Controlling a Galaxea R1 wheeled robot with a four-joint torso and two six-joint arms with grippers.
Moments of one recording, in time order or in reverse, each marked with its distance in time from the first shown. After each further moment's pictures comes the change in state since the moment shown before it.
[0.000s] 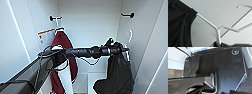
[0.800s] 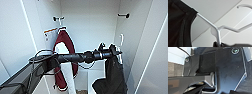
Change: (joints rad) left arm 0.078 -0.137 0.125 0.028 -0.081 0.015; right arm -0.004 0.000 0.000 0.000 -0.002 0.000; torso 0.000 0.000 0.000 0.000
